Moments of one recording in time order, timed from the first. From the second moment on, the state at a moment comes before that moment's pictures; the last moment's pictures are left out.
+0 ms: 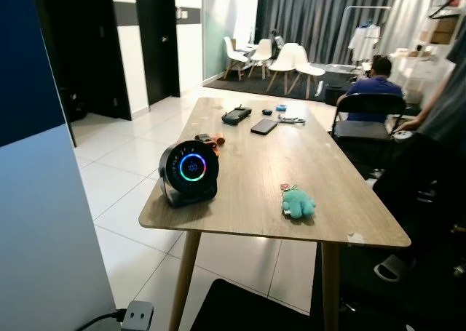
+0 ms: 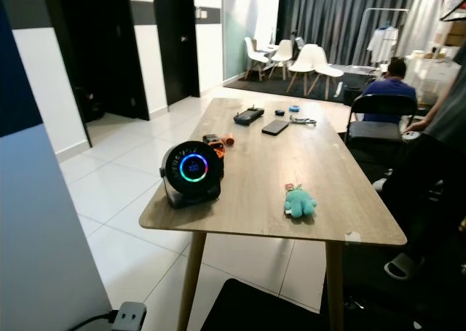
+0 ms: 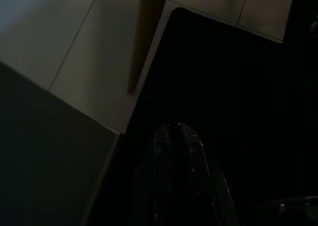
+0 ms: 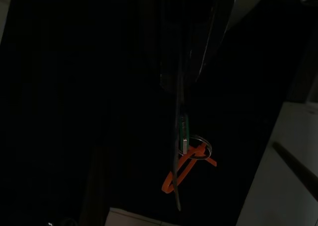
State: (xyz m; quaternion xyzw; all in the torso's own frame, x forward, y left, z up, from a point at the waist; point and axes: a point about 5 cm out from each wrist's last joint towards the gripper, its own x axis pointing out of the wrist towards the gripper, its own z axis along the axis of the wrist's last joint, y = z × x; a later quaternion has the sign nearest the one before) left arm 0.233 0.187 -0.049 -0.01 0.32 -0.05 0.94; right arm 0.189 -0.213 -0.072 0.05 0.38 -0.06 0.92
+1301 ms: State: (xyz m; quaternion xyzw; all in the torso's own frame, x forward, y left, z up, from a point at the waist) left arm 0.240 0.180 -0.043 0.00 0.30 -0.09 0.95; right arm 0.185 -0.225 -0.071 0.04 0.37 -0.08 0.92
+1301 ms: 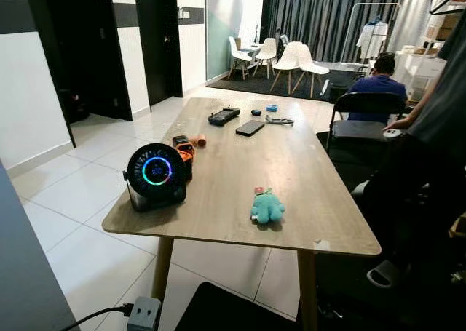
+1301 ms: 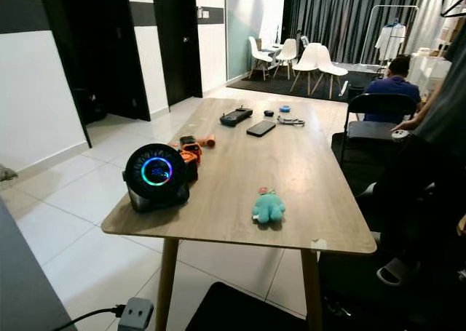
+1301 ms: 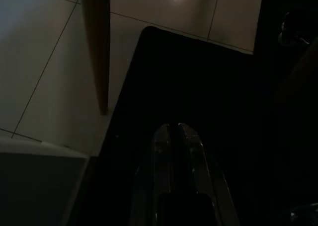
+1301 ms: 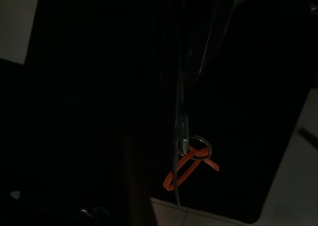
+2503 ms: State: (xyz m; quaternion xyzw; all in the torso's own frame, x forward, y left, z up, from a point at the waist) left arm 0.248 0.175 0.015 0.00 0.08 -0.36 0.93; right arm 0.204 -0.247 0.000 0.08 0.11 0.16 0.98
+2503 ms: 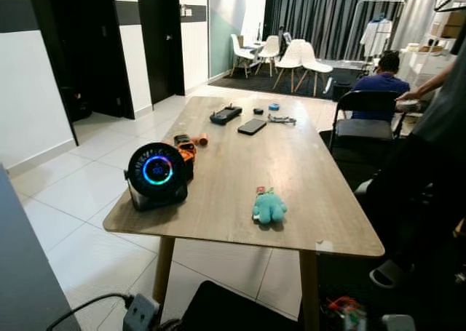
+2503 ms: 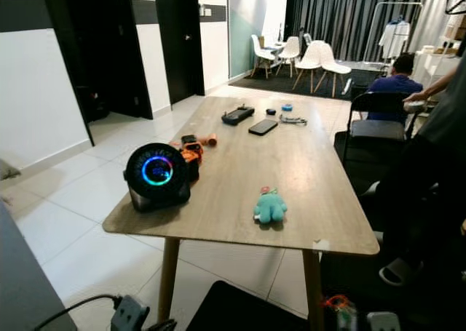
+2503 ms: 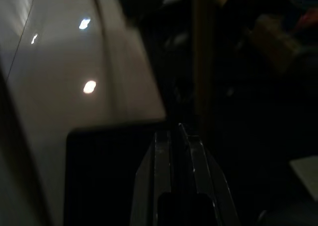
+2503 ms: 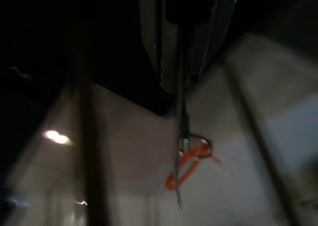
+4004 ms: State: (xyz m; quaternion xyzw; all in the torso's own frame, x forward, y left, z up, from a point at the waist) left arm 0.310 0.106 0.124 -0.06 -0.09 -0.33 0.94; right arm 0.334 -0.230 0.136 0.19 -0.09 0.05 0.98
